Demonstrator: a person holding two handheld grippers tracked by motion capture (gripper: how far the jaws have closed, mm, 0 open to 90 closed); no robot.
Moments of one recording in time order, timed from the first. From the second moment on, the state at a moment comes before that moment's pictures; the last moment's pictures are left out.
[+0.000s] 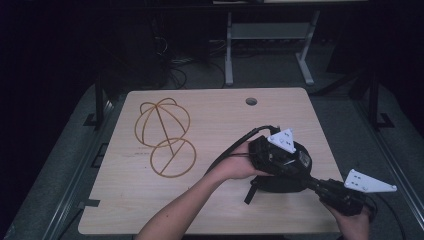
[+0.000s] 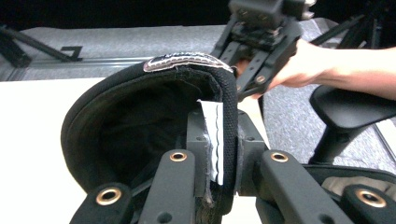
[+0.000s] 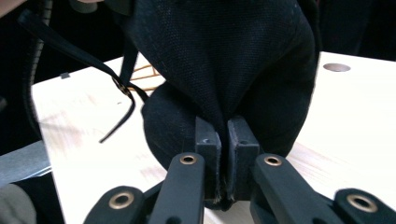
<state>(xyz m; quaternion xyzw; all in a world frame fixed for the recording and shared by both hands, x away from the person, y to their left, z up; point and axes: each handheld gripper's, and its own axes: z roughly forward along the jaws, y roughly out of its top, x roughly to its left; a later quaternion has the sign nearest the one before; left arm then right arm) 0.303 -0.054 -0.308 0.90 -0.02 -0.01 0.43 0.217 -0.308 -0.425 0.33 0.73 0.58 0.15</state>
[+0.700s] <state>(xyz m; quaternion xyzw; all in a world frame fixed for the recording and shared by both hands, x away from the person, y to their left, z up) 0.304 0.006 -0.306 0.91 0.05 0.06 0.41 0.242 -0.314 -0.386 0.37 0.74 0.55 0.10</state>
